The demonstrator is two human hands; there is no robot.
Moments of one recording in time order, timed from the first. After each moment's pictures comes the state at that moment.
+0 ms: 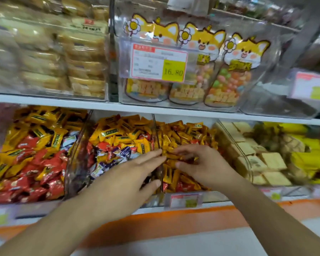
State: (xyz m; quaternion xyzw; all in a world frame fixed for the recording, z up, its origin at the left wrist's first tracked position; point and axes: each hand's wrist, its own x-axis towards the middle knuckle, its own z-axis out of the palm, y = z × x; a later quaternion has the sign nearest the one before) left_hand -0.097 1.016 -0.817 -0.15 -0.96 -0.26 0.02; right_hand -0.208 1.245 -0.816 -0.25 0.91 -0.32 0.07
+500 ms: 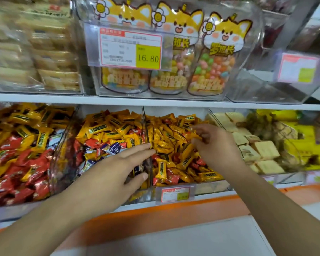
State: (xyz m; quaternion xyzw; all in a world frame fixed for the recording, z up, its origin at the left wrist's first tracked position) left_hand -0.102 1.015 -0.825 -0.14 -0.96 -0.26 0.01; right_hand -0.232 1.277 -0.814 -0.13 0.94 -0.31 -0.10
